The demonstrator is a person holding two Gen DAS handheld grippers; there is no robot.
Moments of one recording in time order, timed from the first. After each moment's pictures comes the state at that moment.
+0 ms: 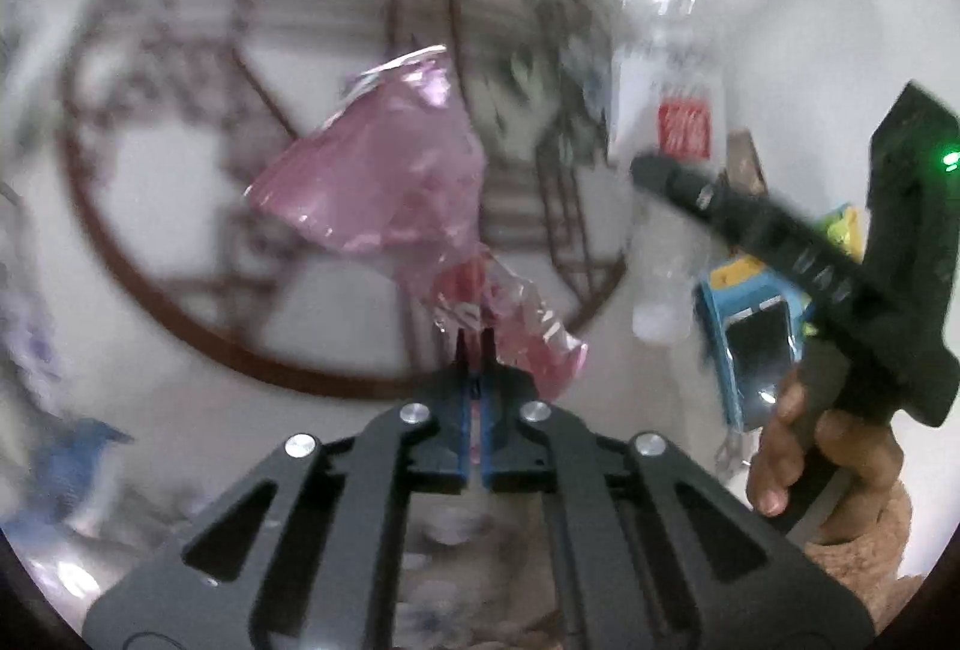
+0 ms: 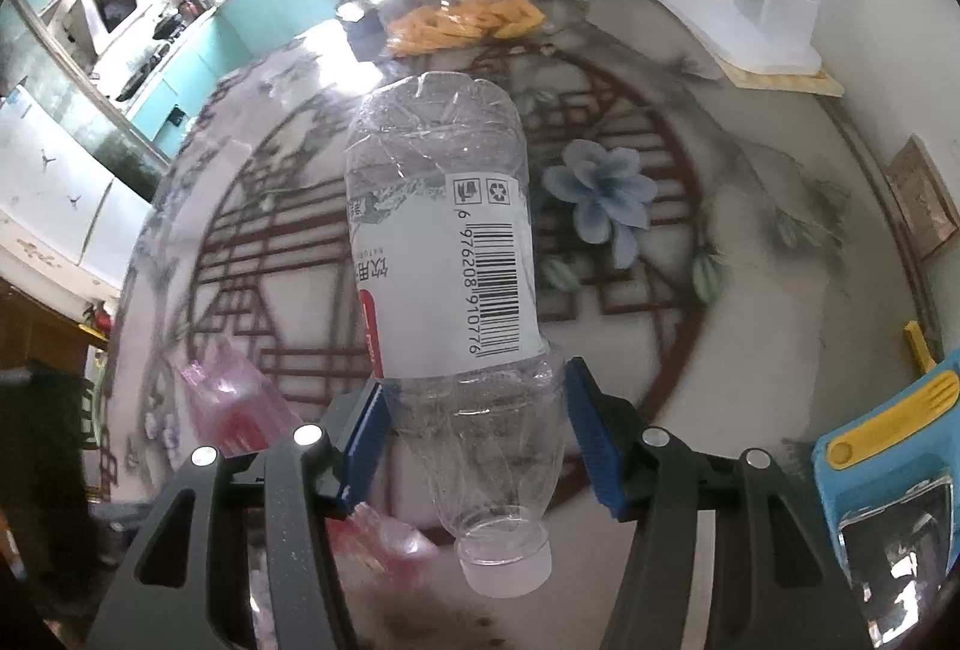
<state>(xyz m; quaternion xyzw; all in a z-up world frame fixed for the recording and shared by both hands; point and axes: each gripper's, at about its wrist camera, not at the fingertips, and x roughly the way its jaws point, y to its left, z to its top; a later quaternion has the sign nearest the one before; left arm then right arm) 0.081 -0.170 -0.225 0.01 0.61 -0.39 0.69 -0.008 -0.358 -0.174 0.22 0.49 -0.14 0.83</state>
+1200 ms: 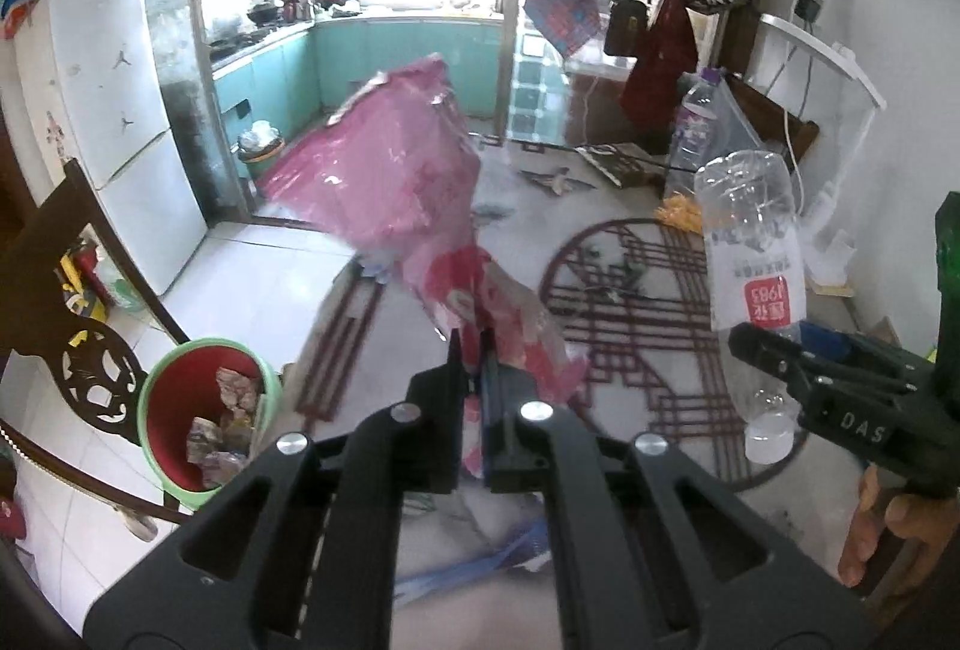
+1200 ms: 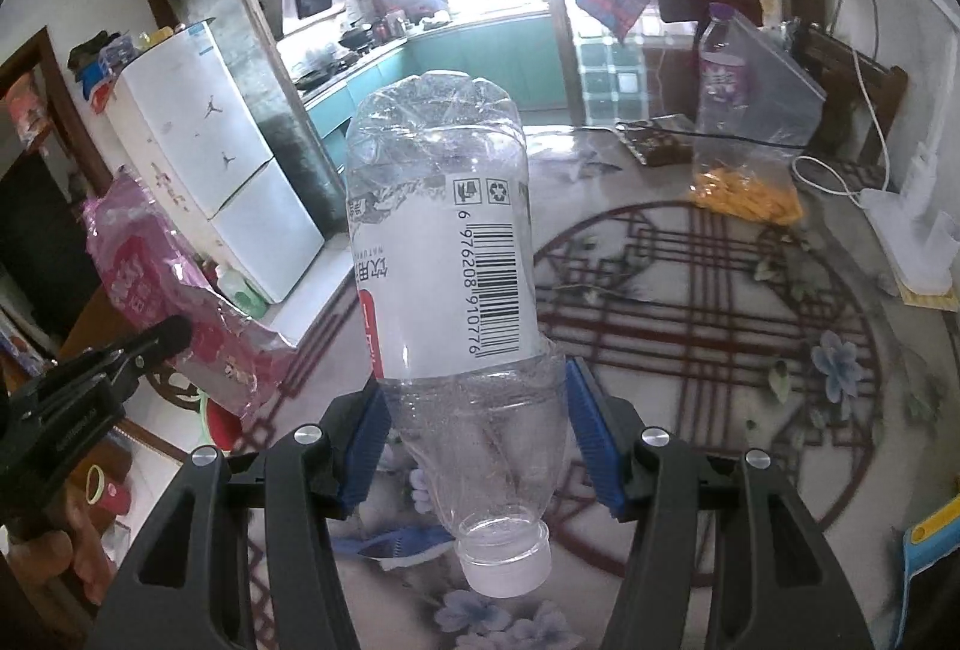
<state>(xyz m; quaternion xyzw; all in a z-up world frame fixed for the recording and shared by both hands) 0.091 0.034 -0.069 0.04 0.36 -0.18 0.92 0.046 -0.172 -0.080 0.13 0.38 0.01 0.92</state>
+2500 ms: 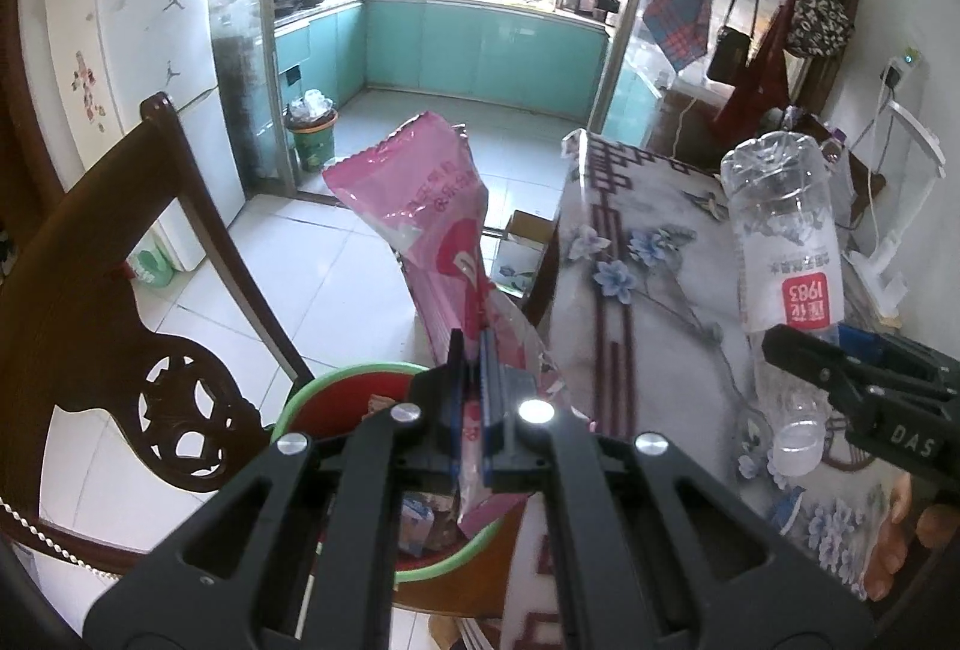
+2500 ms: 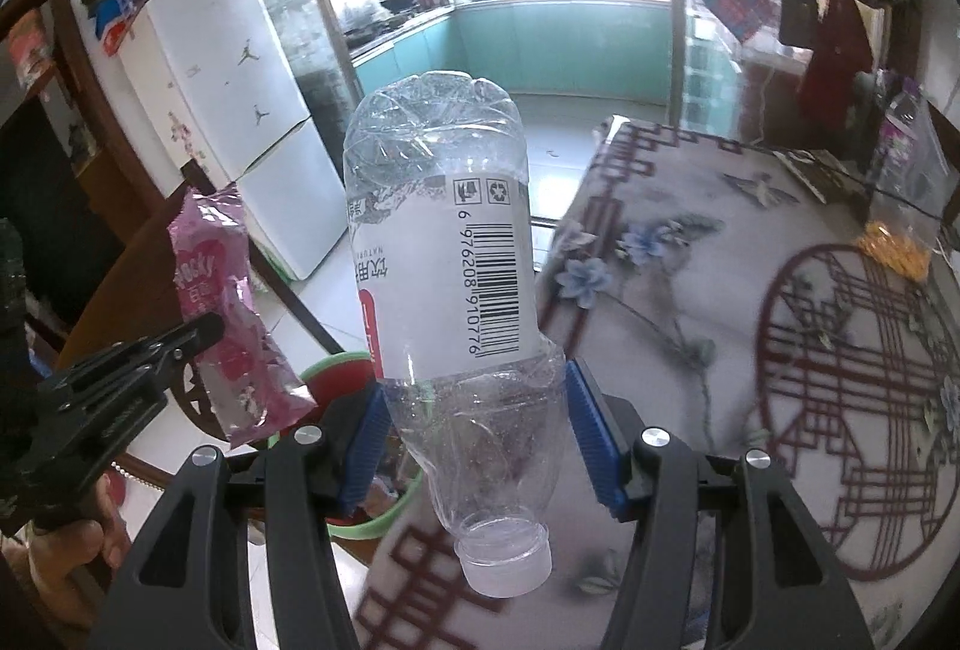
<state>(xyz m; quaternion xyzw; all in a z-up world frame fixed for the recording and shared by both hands) 0.231 0.278 -0.093 0.00 0.38 -0.16 0.91 0.182 0.083 -0.084 0.09 0.41 0.03 0.91</state>
